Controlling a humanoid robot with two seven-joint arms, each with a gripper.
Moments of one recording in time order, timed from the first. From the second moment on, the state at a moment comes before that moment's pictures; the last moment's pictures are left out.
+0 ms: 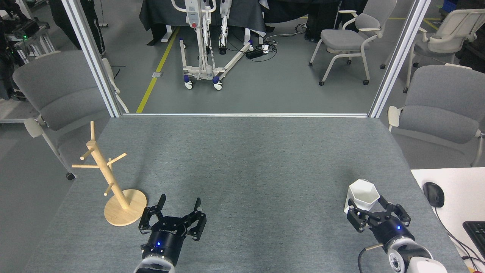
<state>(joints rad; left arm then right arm) -0.04 -0.11 -0.02 -1.53 -1.63 -0.09 0.03 -0.29 -0.19 -0.19 -0.97 1.47 -0.40 -0.01</state>
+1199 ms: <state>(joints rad) -0.04 -0.12 -0.02 -1.51 -1.63 -0.09 0.02 -0.38 -0.19 -0.19 -0.85 1.47 -0.40 -0.01</state>
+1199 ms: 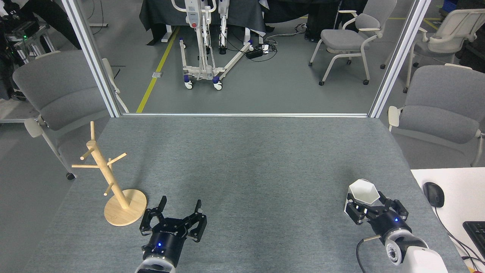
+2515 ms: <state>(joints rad) -0.04 -0.12 -0.02 -1.50 -1.63 -0.09 0.02 -0.41 -0.17 -0.16 -0.79 1.49 -0.29 -0.01</state>
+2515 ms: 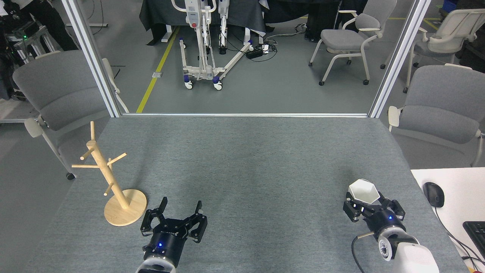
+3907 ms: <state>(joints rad) -0.05 -0.11 -0.02 -1.50 -1.63 -0.09 0.03 -0.45 -0.18 -0.16 -0.88 1.40 -0.31 -0.01</state>
